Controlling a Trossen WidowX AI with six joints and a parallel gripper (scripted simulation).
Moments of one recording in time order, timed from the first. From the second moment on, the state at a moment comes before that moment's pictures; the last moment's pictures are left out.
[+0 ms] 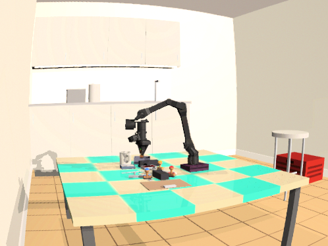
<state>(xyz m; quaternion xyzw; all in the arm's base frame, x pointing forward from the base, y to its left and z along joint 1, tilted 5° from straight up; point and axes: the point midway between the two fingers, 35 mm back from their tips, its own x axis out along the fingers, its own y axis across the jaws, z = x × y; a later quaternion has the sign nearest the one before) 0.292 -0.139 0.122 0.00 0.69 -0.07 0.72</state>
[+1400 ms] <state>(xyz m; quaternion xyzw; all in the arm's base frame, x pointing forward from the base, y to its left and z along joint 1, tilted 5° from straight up) 0.249 -0.142 0.101 0.00 0.69 -0.07 0.72</state>
